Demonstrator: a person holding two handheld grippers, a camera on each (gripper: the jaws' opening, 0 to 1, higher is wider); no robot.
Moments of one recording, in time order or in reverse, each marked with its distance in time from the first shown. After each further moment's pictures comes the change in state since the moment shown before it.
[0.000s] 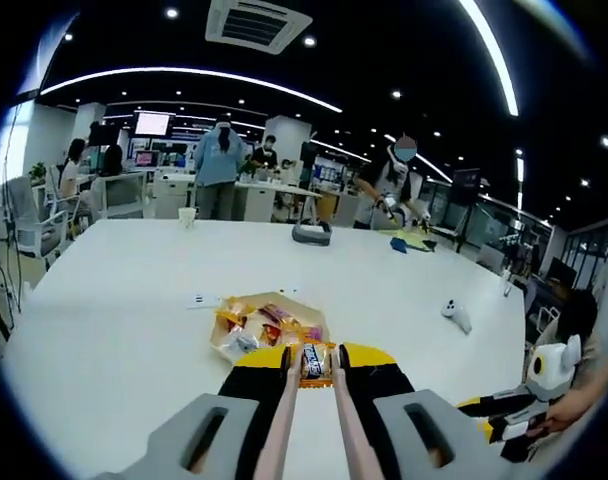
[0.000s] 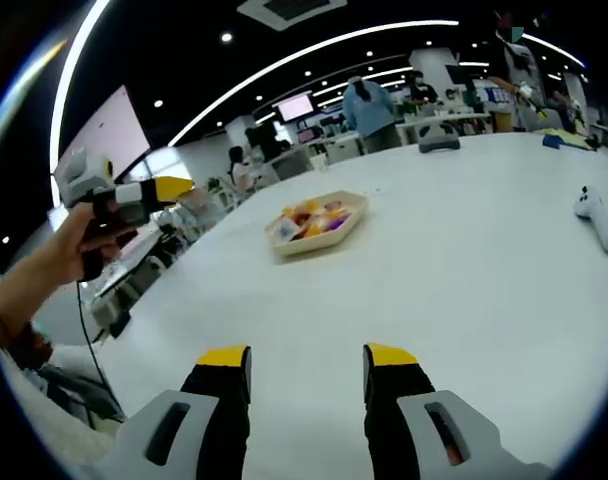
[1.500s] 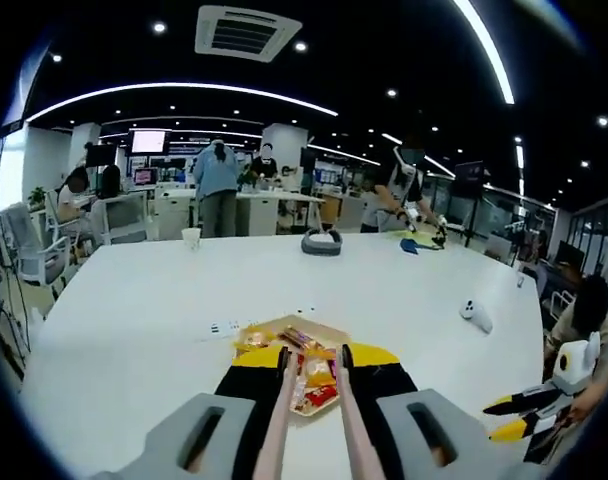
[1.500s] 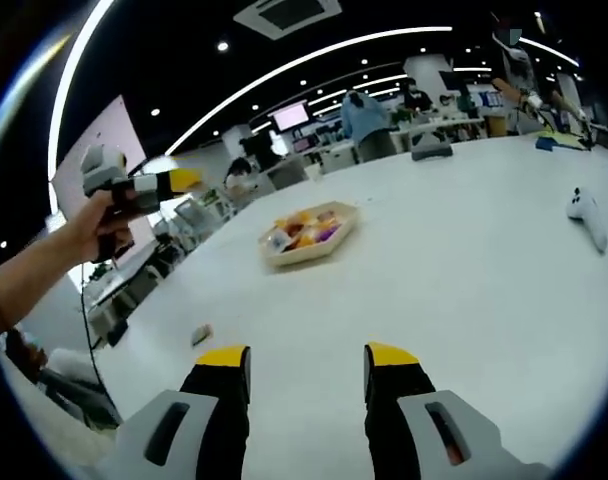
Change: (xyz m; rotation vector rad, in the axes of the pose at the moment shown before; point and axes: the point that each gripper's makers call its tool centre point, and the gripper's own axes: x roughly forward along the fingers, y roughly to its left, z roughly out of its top) left arm 0.027 0.034 0.010 0.097 0.010 0.036; right arm -0.008 -0.013 0.004 0.022 -0.030 -0.017
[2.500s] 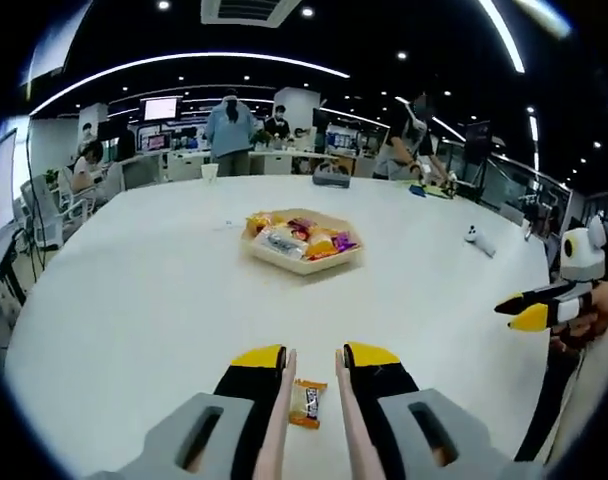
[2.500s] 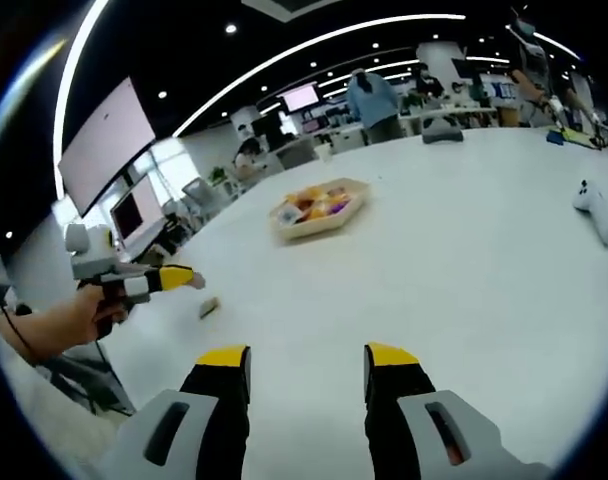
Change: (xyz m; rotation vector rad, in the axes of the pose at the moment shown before) left arm -0.069 -0.015 -0.152 -0.020 0.156 0.073; right arm -0.009 0.010 -0.022 -0.028 0.075 0.033
